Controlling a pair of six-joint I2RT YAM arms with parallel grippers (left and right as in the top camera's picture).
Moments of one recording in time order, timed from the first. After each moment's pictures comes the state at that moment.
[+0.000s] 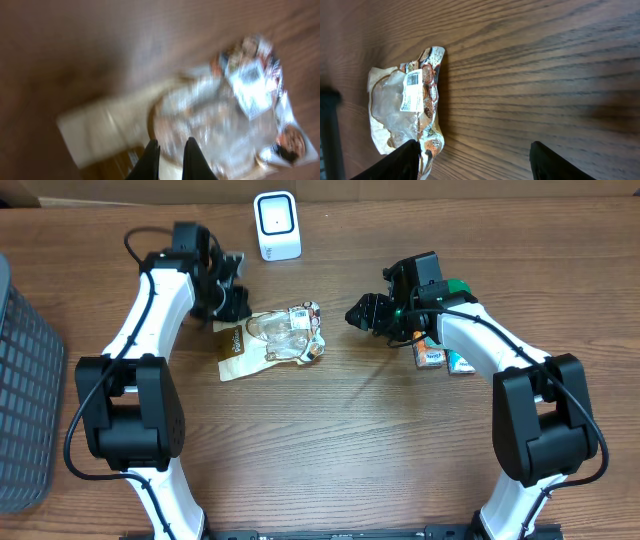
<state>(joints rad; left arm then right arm) -0.03 2.05 1.63 -0.87 0.30 0.15 0.27 1.95 1.29 -0.39 -0.46 0.49</state>
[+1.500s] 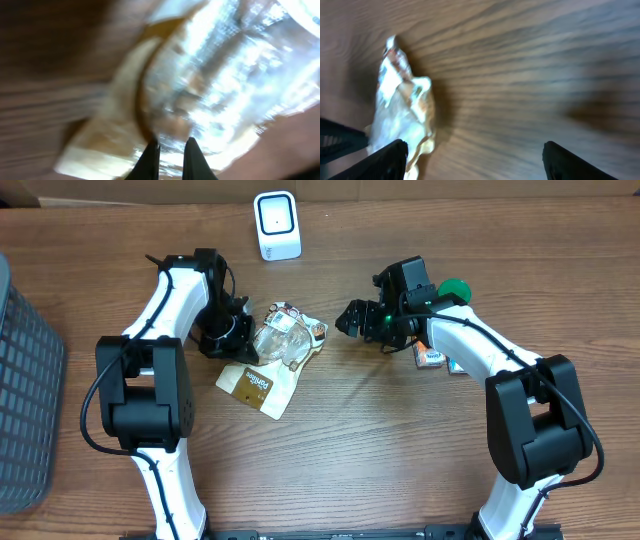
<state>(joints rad) -0.06 2.17 1.64 -1.24 0.33 -0.03 0.32 1.95 1.29 -0.43 -0.44 0.49</state>
